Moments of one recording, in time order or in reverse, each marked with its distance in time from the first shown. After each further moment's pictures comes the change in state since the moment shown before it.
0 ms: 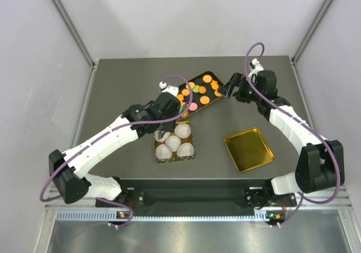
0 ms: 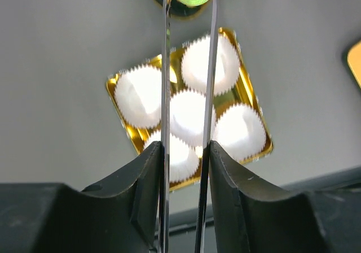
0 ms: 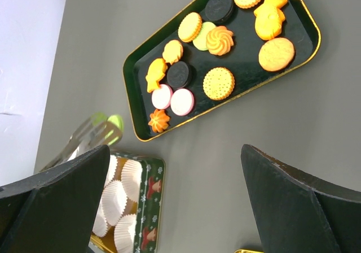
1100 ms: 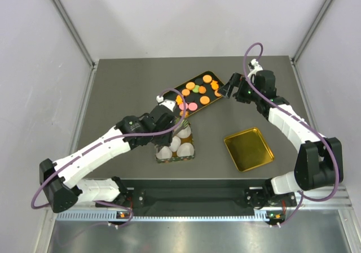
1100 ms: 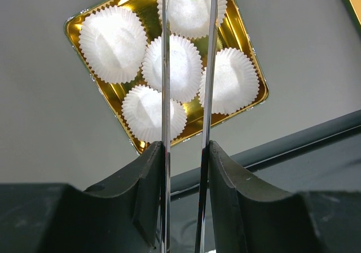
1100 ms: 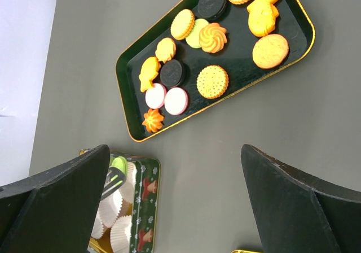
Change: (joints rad) left arm -0.044 -0.140 -0.168 -0.029 0.122 -0.057; right arm 0.000 0.024 0.007 -0.007 0.013 -0.006
